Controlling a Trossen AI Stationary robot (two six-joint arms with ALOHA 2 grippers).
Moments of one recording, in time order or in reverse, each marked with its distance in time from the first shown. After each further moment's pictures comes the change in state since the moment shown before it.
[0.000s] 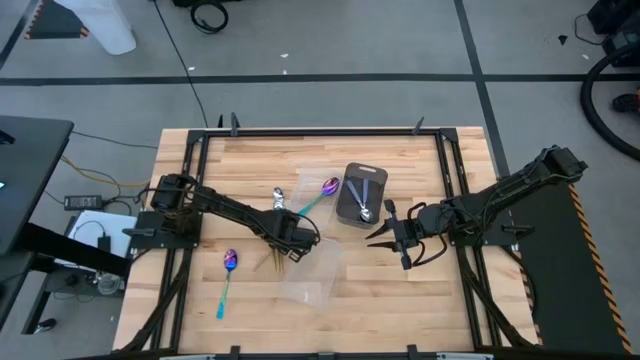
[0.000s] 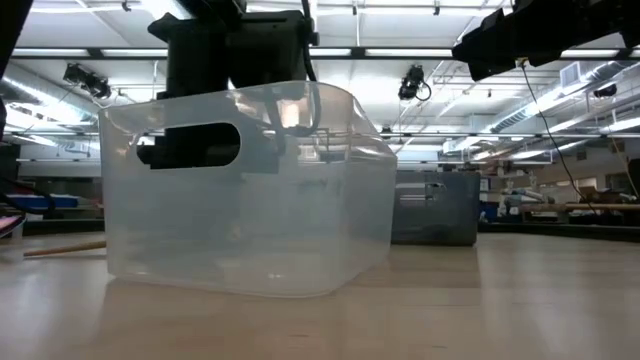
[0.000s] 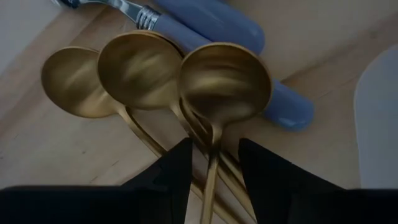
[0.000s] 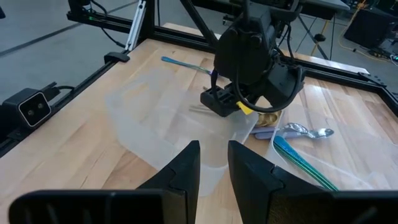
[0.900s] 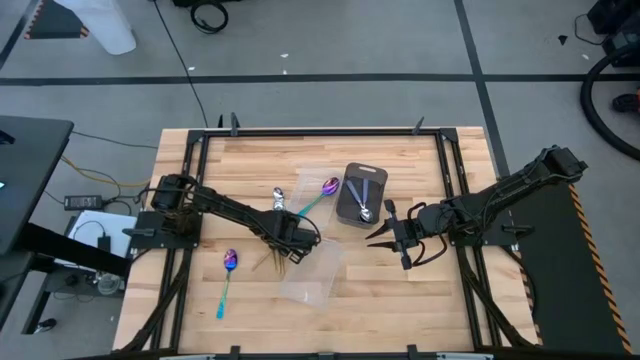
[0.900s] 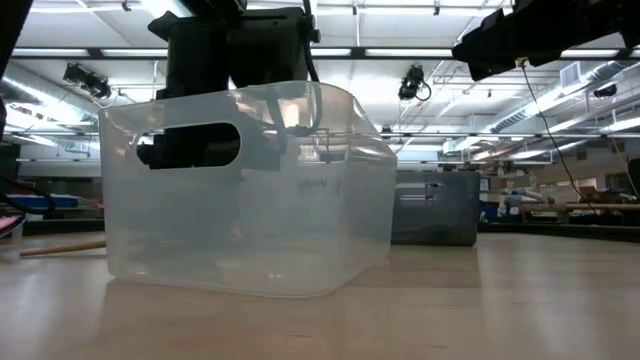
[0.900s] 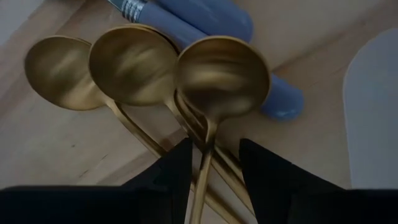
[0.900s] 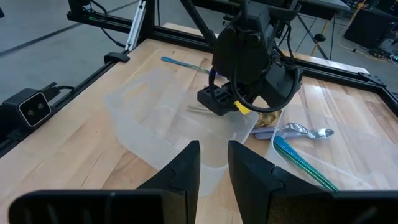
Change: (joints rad) left arm -0.001 0.000 0.008 -0.001 0.023 0.002; right arm 0.000 0.000 0.000 0.000 0.000 0.000
